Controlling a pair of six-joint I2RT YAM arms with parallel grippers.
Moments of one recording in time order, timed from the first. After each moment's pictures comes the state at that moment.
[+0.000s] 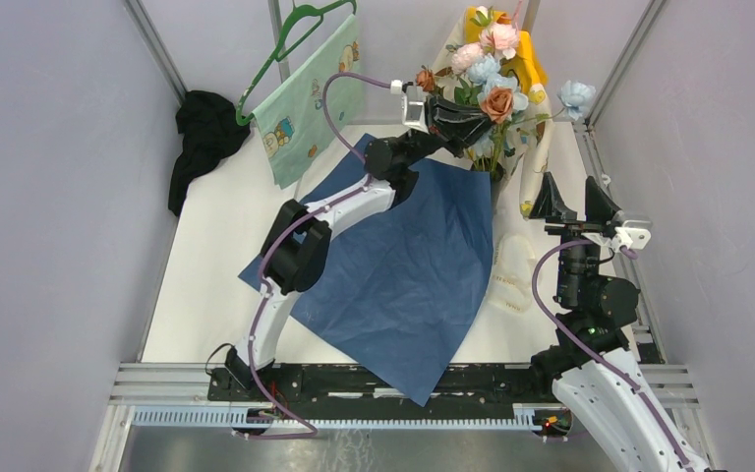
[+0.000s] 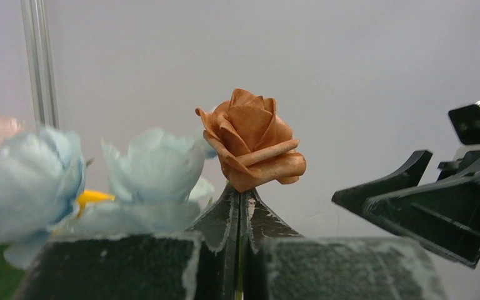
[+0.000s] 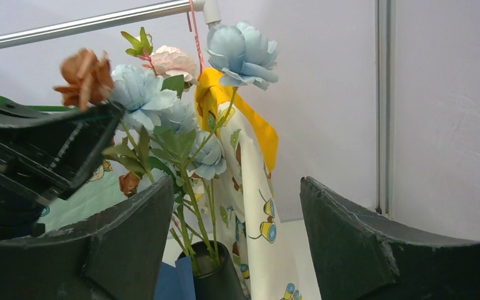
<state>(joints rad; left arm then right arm) -0.74 2.25 1.90 1.38 0.58 -0.63 0.36 0.48 0.48 0.58 0.39 -0.03</state>
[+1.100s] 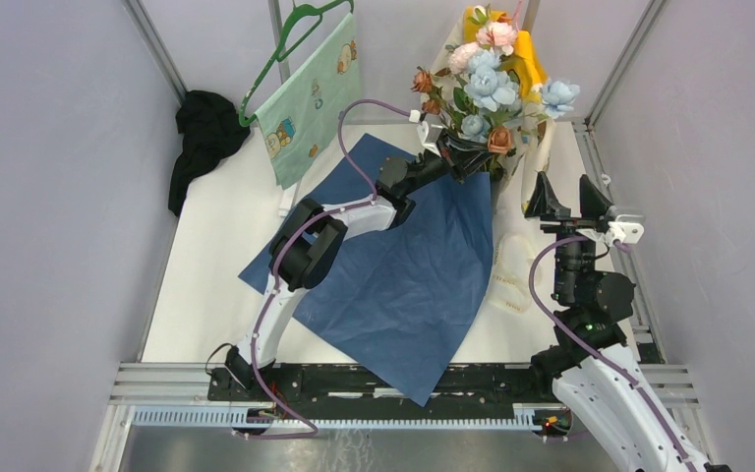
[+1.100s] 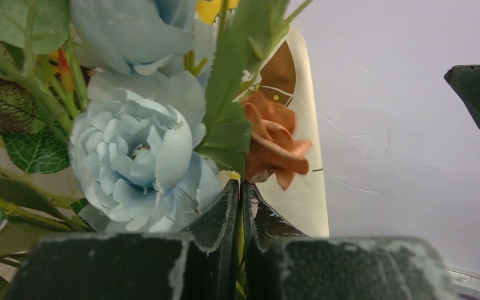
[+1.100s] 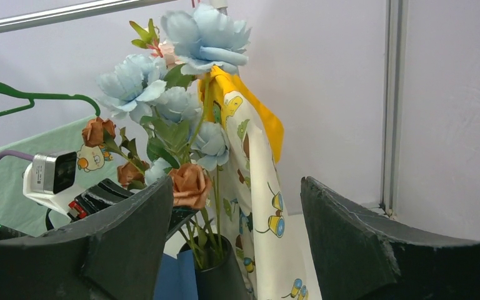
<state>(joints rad) -0.74 2.35 1.70 1.26 0.50 -0.54 0.36 0.50 0.48 0.57 0.37 -0.02</state>
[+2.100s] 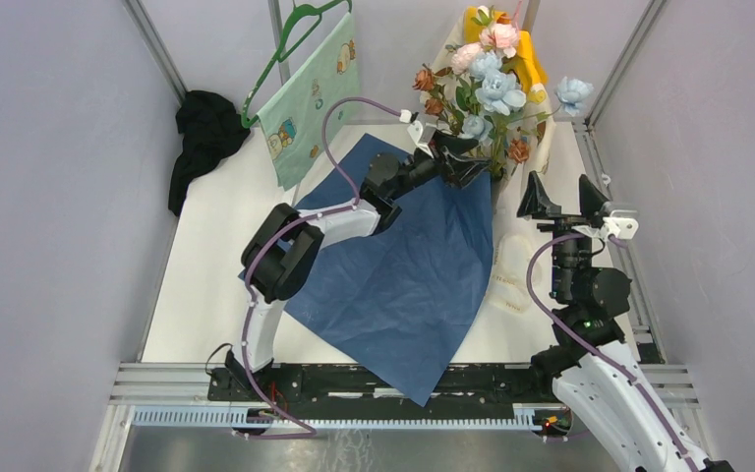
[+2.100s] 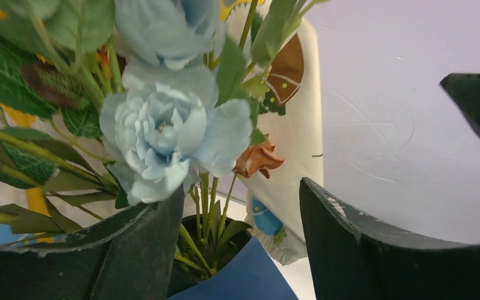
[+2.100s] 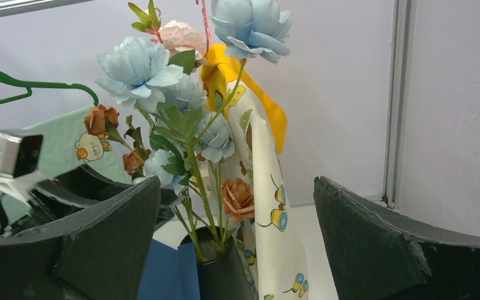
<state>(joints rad) -0.74 2.15 1.49 1.10 0.43 -0.45 0.36 0.53 0.48 0.56 0.37 -0.02</state>
